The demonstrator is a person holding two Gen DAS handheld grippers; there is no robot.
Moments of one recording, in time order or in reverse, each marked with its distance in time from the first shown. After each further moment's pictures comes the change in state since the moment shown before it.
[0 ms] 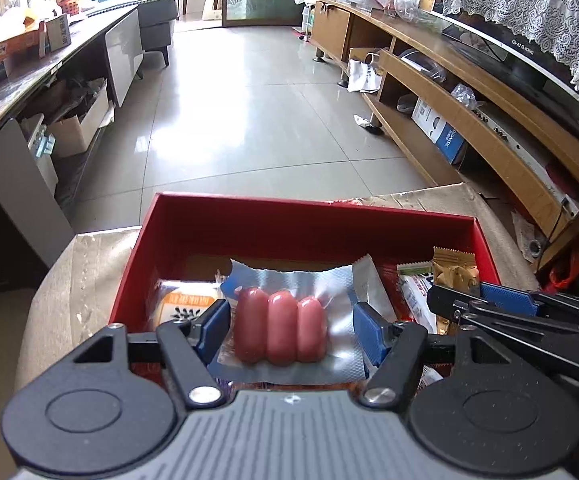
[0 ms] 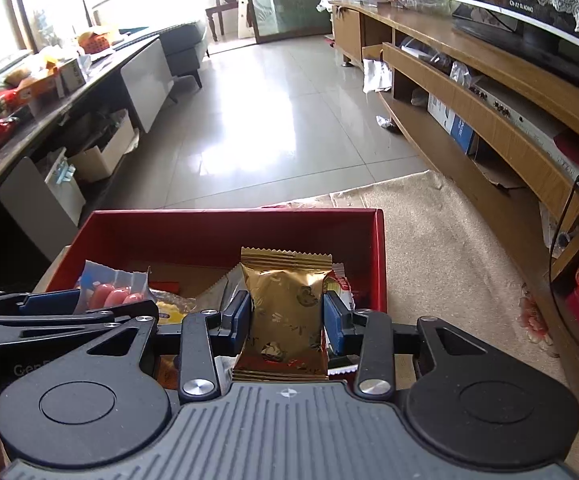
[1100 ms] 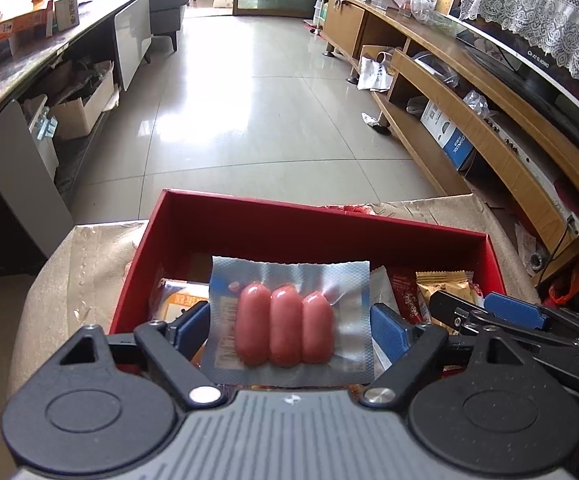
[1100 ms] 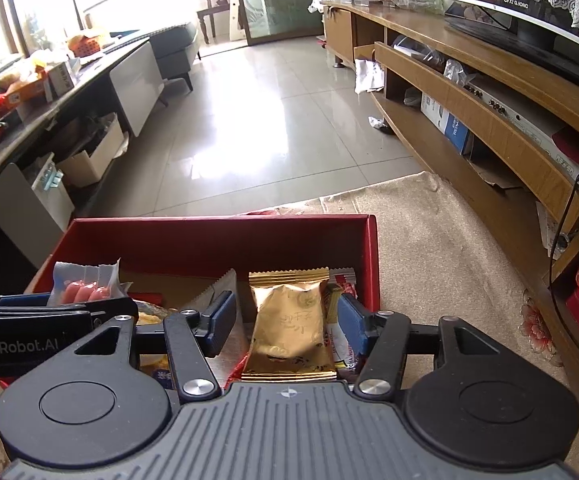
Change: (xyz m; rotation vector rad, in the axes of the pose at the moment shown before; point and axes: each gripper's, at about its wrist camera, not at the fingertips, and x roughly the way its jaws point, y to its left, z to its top) left arm 0.008 0.015 0.011 -0.072 0.035 -0.022; right arm 0.011 -0.004 0.005 0.013 -0.008 -0.014
